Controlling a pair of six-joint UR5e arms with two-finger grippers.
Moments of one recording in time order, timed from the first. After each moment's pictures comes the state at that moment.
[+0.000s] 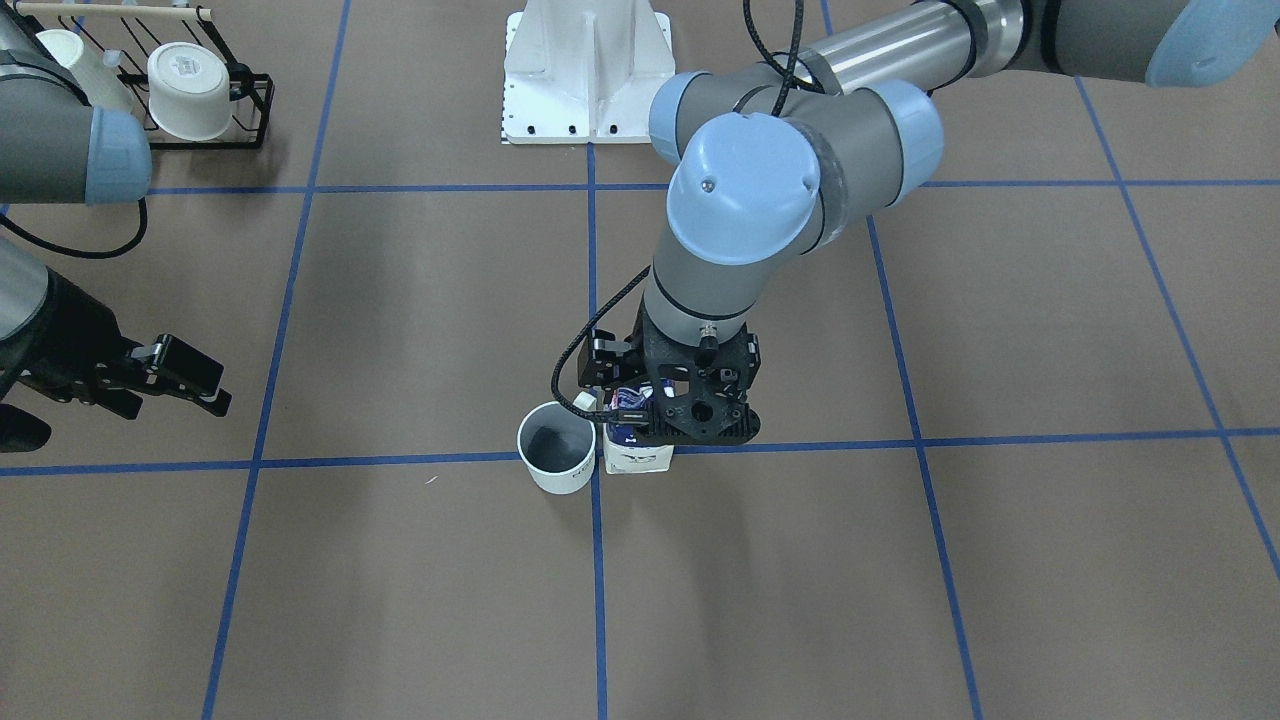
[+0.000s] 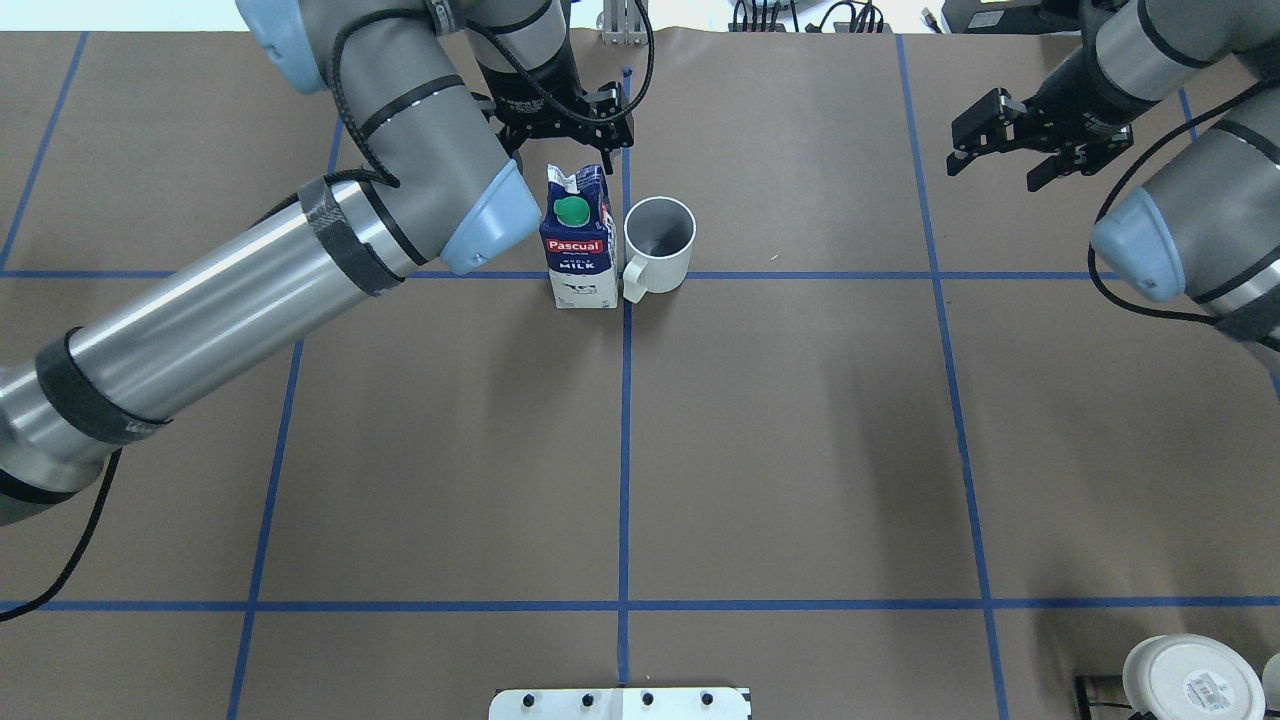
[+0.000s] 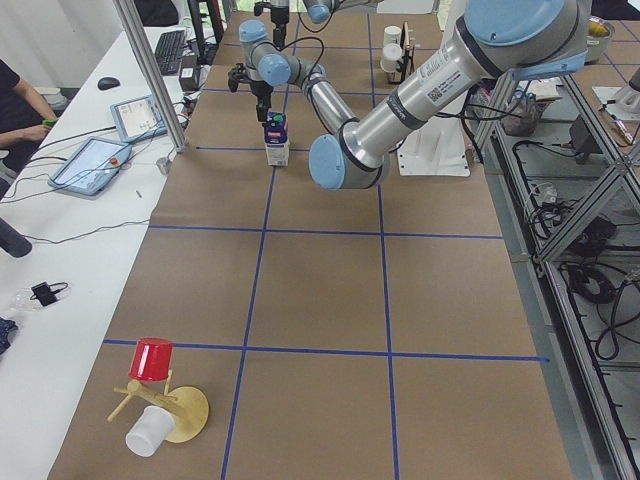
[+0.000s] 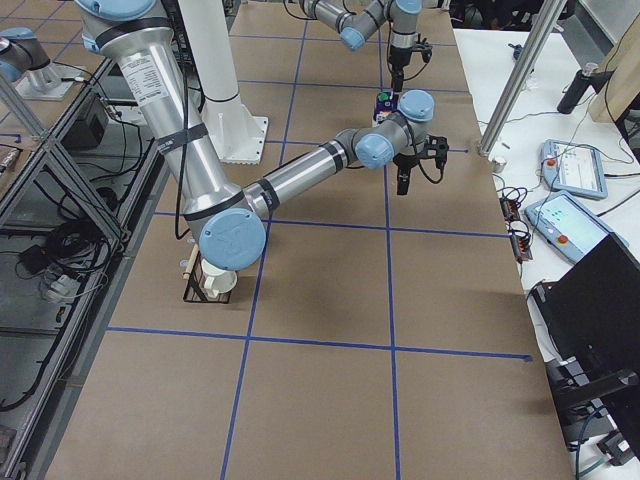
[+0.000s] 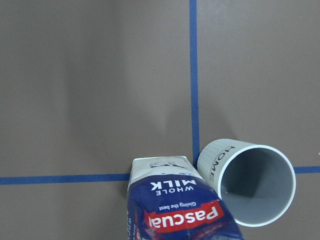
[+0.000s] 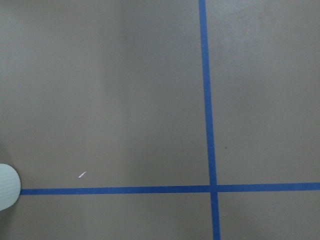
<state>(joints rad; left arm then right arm) -0.85 -2.59 -1.33 -1.54 -2.18 -0.98 1.10 -1.19 1.68 -1.38 2.32 0.87</state>
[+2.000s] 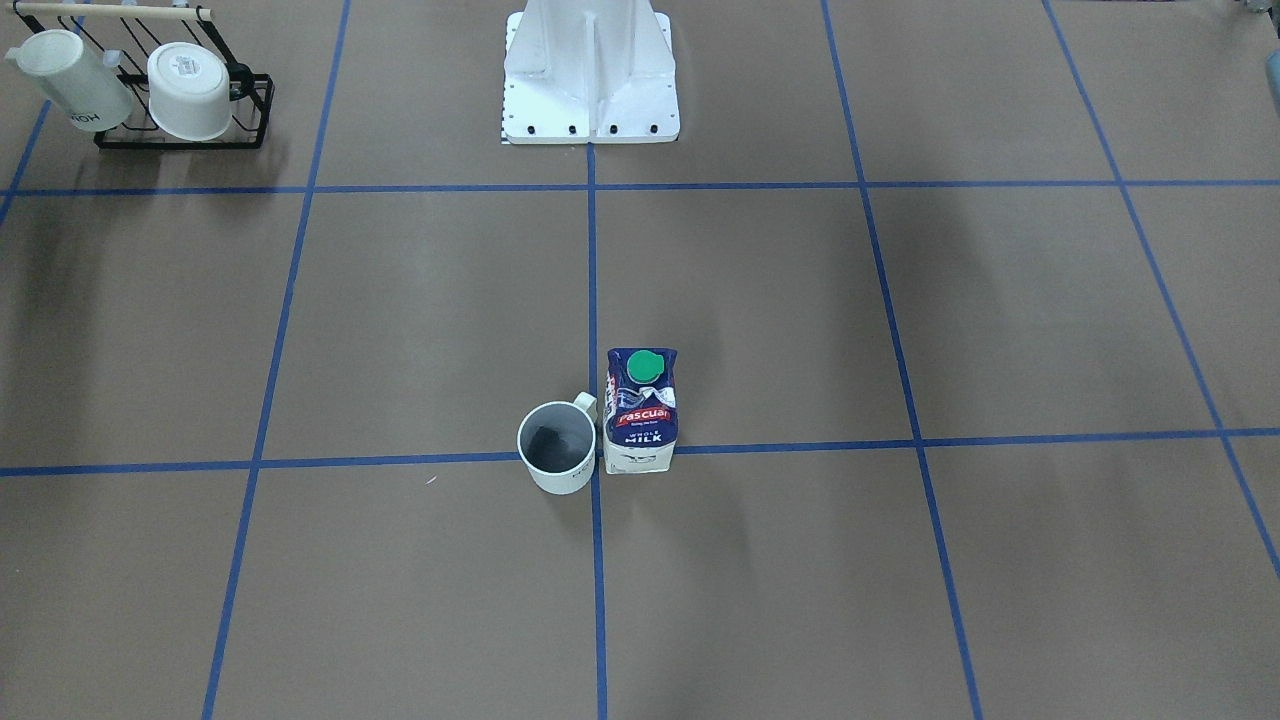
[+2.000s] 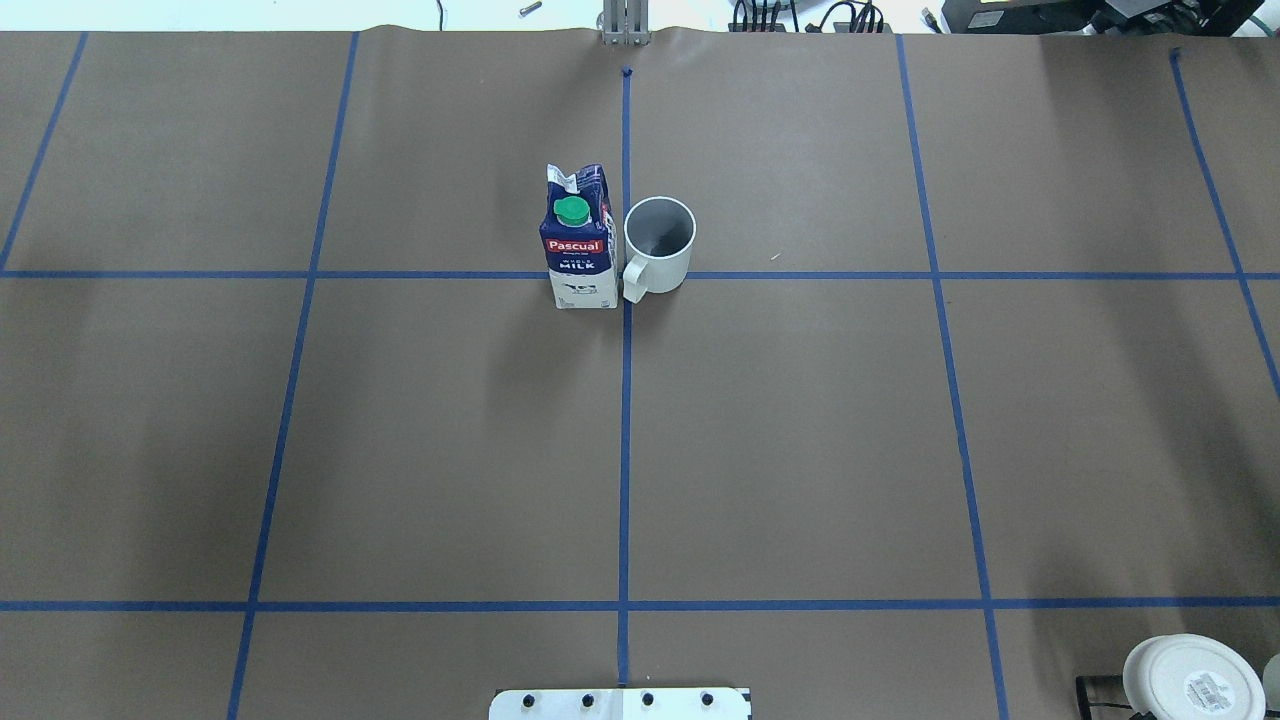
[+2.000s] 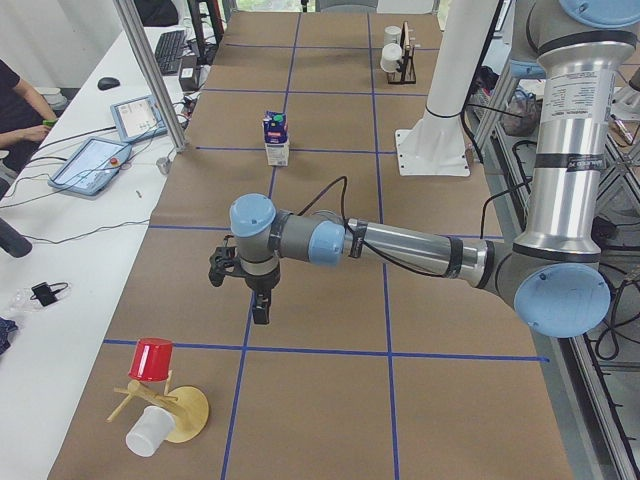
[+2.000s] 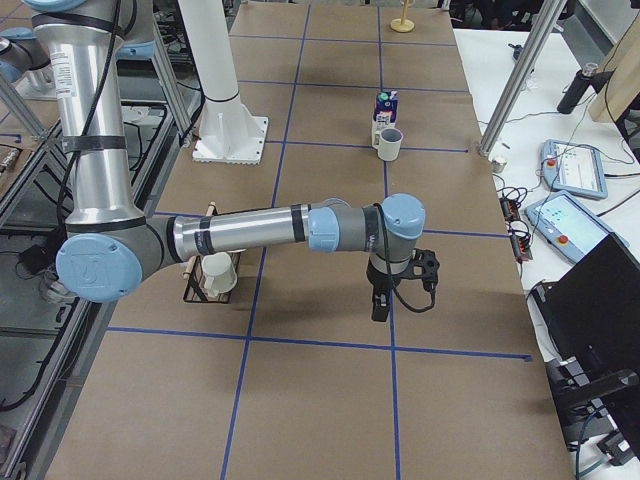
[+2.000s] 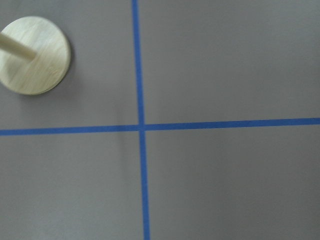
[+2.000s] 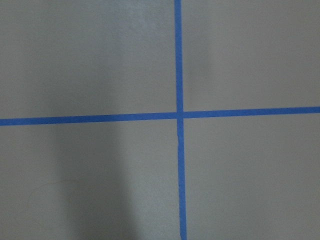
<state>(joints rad) -1.47 -1.59 -1.69 -1.57 -2.28 -0.19 1.51 -1.52 1.66 -1.69 2.29 0.12</state>
